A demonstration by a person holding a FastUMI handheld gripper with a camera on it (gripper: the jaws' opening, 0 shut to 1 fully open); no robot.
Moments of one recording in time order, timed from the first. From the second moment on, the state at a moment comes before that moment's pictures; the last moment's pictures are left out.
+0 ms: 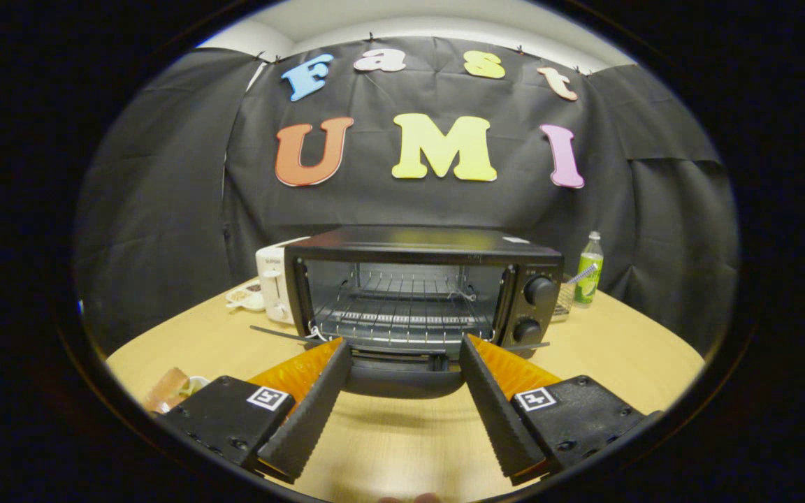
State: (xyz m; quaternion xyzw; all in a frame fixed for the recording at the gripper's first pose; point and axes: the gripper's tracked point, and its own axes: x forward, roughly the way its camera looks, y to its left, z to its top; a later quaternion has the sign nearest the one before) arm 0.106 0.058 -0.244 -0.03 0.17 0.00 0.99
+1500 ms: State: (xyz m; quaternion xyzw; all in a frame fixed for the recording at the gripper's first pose) arm -0.007 0.159 -0.168 0.20 0.50 0.29 0.79
